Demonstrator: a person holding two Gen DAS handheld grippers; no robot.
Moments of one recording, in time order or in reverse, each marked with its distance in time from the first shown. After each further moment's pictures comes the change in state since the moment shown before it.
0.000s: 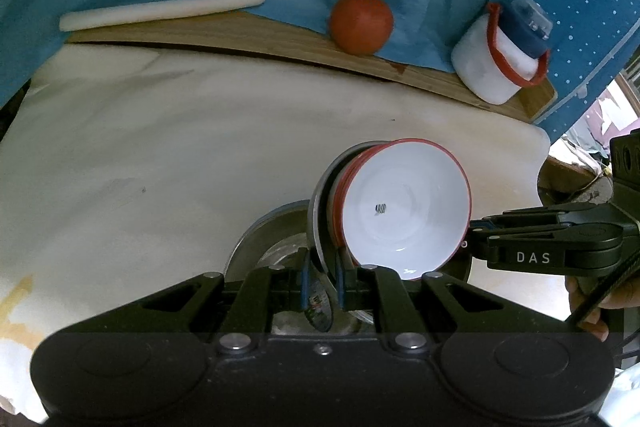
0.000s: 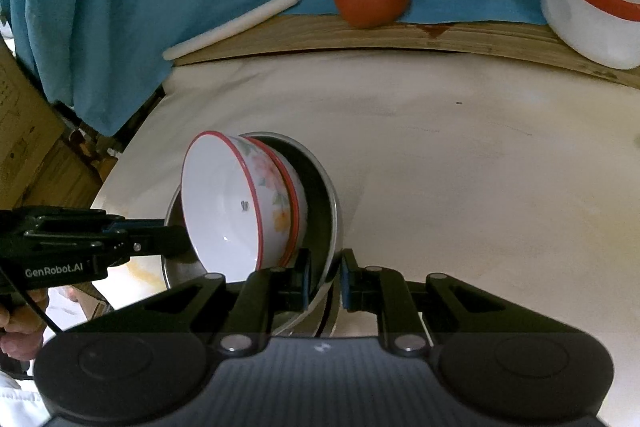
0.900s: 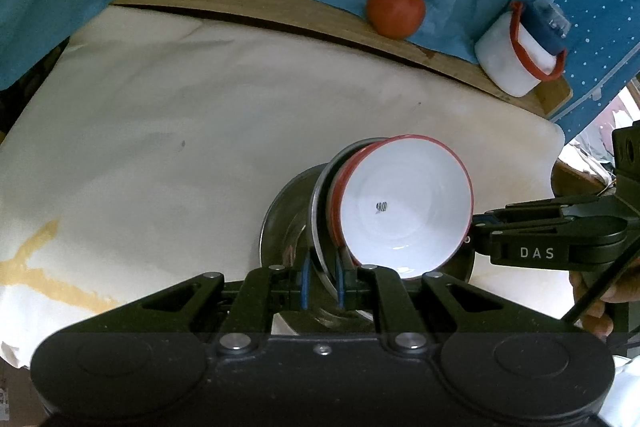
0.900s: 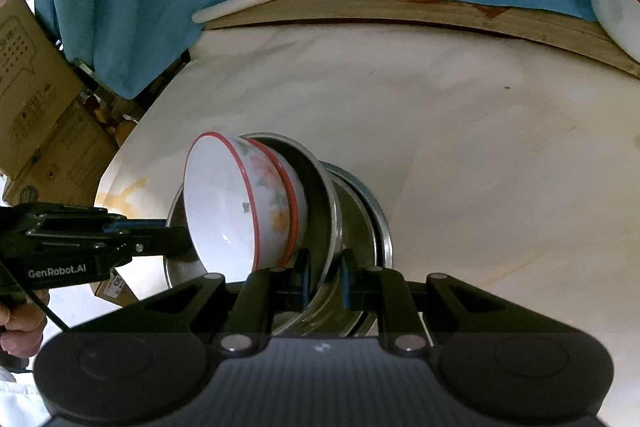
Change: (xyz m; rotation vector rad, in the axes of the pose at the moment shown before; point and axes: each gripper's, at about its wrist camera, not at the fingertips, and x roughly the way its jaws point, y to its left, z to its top) left arm -0.011 0.021 -0.028 -0.057 0.016 0.031; right arm 0.015 0.023 0.000 -0.069 0.069 0.031
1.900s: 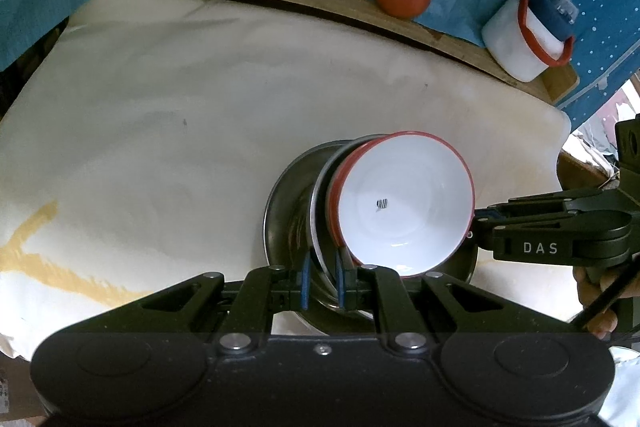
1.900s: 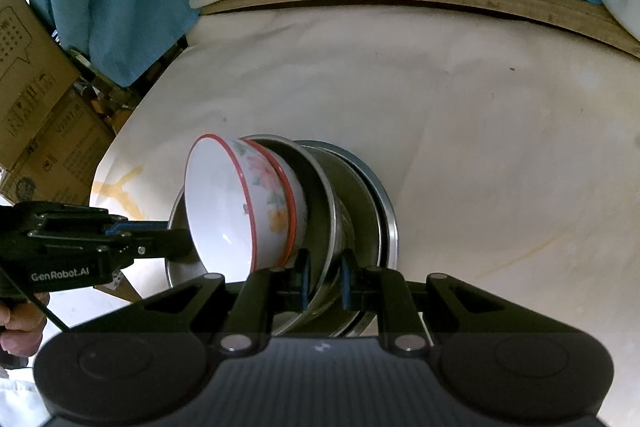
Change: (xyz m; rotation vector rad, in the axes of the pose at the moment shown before) left arm 0.013 0.001 -0.002 -0.005 0.046 0.005; right arm 0.010 0.004 0.001 0.007 0.035 -0.006
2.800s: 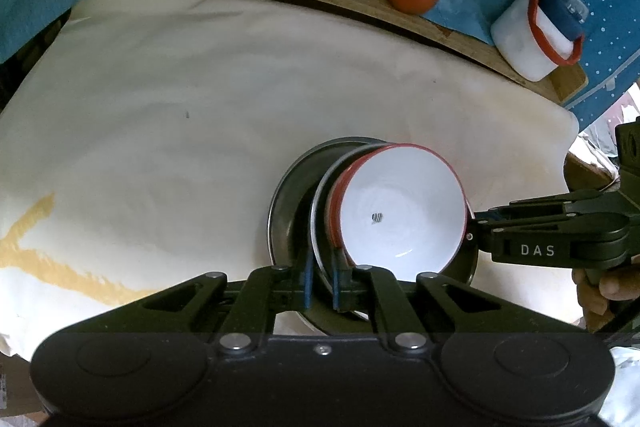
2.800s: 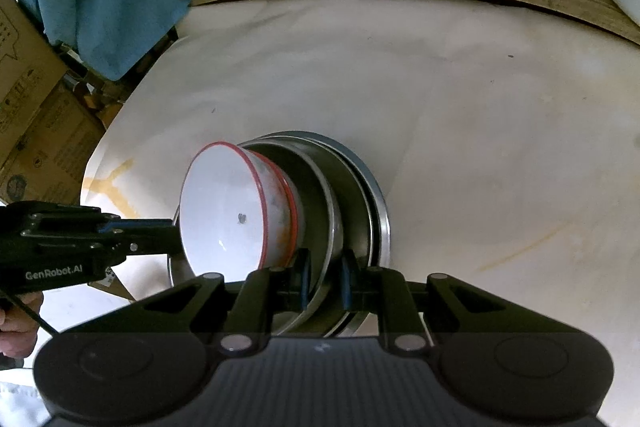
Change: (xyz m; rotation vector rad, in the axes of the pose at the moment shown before) left arm 0.009 0.000 0.000 -0.011 0.010 0.010; right arm 0.009 0.001 0.001 0.012 0.022 -0.017
